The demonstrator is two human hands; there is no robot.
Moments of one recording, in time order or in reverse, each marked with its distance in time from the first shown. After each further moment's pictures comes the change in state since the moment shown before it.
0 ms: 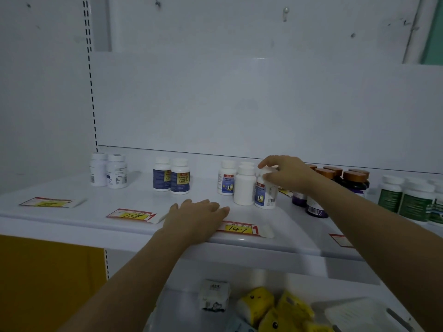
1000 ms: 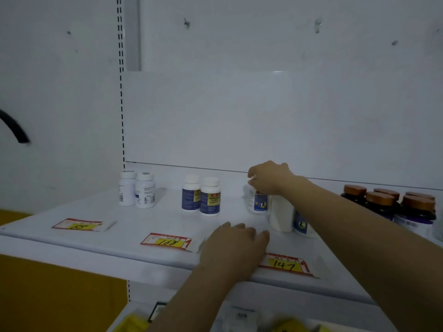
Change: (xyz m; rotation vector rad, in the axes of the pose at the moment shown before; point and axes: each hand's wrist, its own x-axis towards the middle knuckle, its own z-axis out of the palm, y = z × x) left_hand 0.005 -0.007 0.005 -0.042 0.159 0.090; right_hand 0.092 -0.079 0.051 -0.561 -0.096 -0.059
